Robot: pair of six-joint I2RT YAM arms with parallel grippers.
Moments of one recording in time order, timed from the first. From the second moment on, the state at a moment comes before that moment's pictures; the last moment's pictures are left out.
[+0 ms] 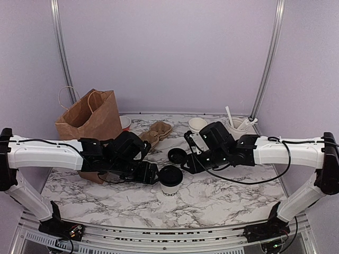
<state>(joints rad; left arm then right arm) -1.06 1.50 1.04 -0.43 -0.01 -0.76 0.92 1.45 0.99 -0.34 -0.04 0.48</state>
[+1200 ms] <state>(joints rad) -1.11 1.53 0.97 -0.32 -0.01 -0.90 0.78 1.54 0.96 -0.22 -0.36 0.43</state>
